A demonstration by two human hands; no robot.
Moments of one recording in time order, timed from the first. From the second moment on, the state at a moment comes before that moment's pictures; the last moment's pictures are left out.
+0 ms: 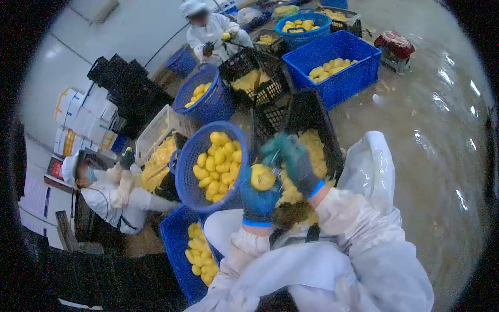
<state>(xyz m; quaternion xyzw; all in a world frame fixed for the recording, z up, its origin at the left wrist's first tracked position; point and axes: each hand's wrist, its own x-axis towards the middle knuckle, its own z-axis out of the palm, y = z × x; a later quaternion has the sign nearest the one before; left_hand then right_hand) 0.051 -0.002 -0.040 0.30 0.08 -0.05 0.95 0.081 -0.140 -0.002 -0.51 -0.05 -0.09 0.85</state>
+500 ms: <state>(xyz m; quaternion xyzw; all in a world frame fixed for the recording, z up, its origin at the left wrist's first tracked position) 0.046 -0.011 -0.008 0.27 0.11 -0.01 0.96 0.103 -0.171 0.013 -0.24 -0.03 -0.08 0.97</state>
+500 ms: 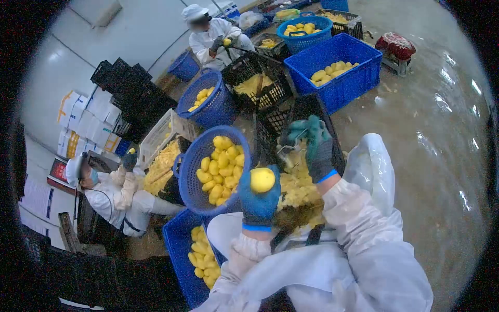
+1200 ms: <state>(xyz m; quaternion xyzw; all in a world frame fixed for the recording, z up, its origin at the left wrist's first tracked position) 0.019 -0.024 0.026 0.46 0.04 -0.05 0.89 0.113 -0.159 -0.006 -0.33 0.00 0.02 0.94</state>
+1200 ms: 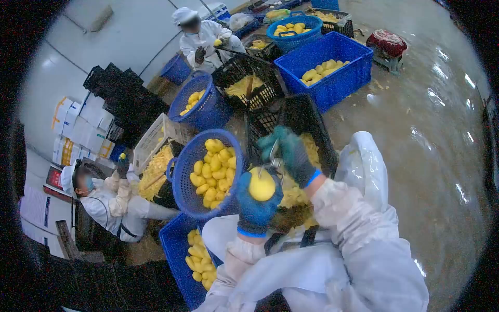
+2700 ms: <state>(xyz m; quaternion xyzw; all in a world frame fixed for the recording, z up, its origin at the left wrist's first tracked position) 0.014 -0.006 0.001 0.79 -0.19 0.04 0.59 0.110 -0.157 -0.022 -0.41 0.02 0.04 0.91</state>
